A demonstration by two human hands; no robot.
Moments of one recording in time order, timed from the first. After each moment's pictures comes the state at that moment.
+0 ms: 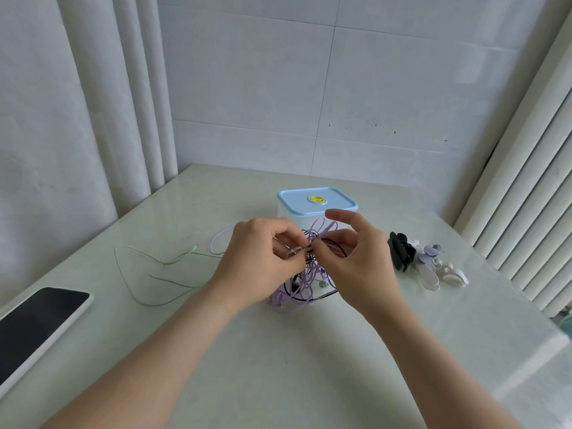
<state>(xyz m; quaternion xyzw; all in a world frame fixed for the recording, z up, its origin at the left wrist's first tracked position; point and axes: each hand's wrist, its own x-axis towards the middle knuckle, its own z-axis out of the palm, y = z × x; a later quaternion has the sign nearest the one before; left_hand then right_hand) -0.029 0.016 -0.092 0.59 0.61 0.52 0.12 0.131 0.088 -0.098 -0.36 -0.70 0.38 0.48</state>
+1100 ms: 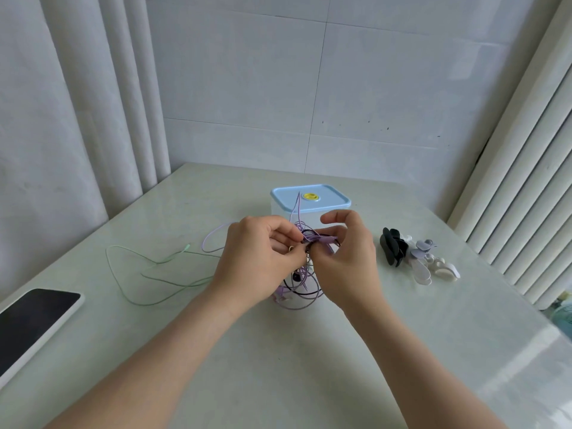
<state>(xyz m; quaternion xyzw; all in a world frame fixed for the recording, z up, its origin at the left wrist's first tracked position) -0.014 0.015 -0.091 0.53 0.62 0.56 0.13 0.120 0.077 -0.099 -0.43 -0.68 0.34 0.50</state>
